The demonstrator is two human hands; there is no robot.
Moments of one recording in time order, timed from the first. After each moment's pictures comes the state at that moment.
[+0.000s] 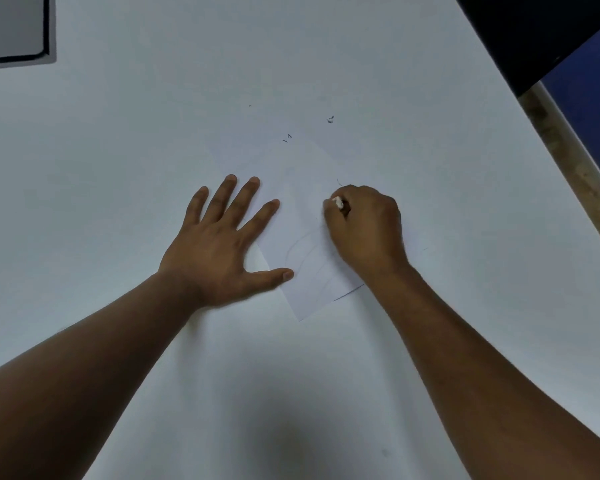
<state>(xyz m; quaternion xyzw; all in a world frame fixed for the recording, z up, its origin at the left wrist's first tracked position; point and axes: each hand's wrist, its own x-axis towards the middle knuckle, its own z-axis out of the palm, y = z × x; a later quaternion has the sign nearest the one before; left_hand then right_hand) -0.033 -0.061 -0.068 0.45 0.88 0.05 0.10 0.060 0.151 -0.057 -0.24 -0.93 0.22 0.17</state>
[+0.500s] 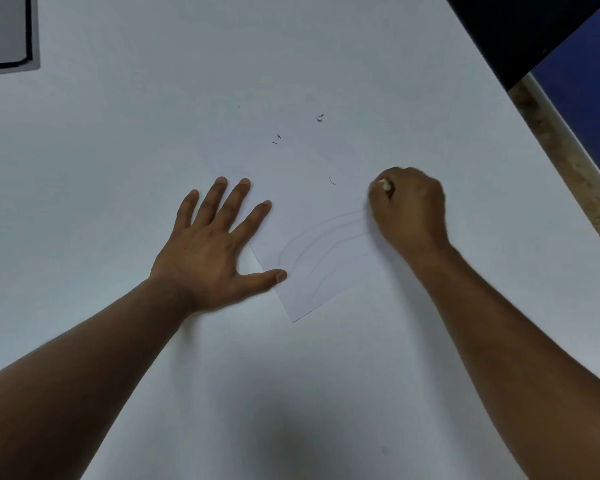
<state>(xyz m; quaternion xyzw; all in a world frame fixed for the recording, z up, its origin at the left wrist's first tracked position) -0.033 -0.060 -0.066 0.45 0.88 0.04 0.10 0.075 0.218 -0.056 -0.28 -0.93 0.14 0.19</state>
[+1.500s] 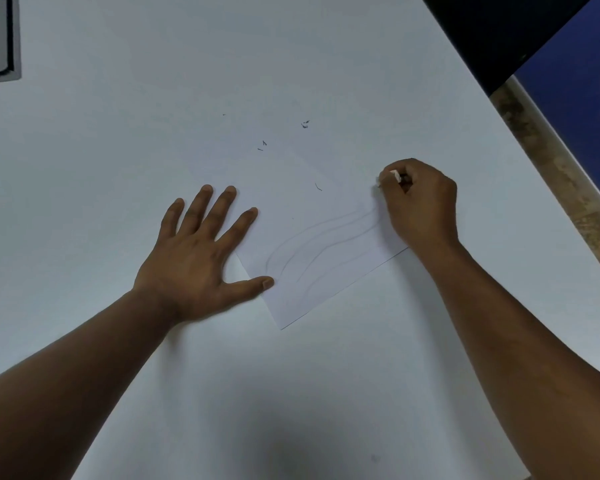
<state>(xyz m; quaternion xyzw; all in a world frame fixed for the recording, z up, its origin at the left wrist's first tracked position) -0.031 -0.060 -0.066 0.45 0.88 0.06 0.10 0.086 0.238 -0.038 -0.32 -0.88 0.28 0.22</state>
